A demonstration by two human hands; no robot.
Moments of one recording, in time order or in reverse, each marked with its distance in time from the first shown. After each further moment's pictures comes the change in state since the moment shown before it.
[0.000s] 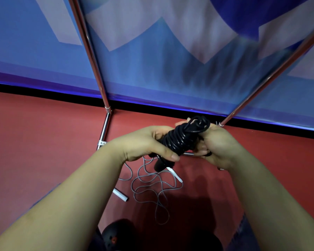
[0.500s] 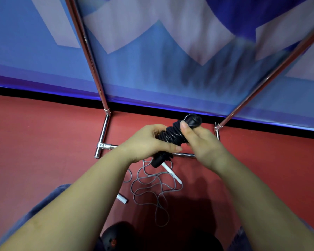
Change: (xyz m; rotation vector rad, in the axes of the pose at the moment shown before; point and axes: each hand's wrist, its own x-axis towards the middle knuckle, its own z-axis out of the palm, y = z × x) left_hand 0.013 -0.008 0.004 0.061 0.318 -0.054; right_hand 0.003 0.013 0.002 -0.684 0.160 -0.211
